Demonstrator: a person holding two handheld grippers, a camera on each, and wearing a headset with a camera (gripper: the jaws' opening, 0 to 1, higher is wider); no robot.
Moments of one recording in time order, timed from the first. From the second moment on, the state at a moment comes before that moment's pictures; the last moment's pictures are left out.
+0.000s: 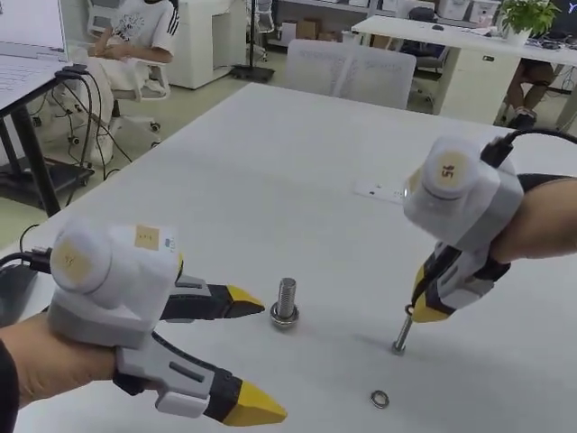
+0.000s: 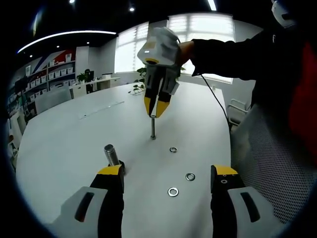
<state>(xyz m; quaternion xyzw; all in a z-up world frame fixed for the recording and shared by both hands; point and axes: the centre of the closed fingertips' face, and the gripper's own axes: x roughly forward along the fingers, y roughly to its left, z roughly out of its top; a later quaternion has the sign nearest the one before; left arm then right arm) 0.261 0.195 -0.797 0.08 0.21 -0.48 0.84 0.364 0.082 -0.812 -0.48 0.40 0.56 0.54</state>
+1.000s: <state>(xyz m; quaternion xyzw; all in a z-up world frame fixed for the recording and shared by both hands) 0.260 0.196 -0.800 0.07 0.22 -0.48 0.84 0.366 0.085 -0.856 -0.47 0.42 0.57 0.53</state>
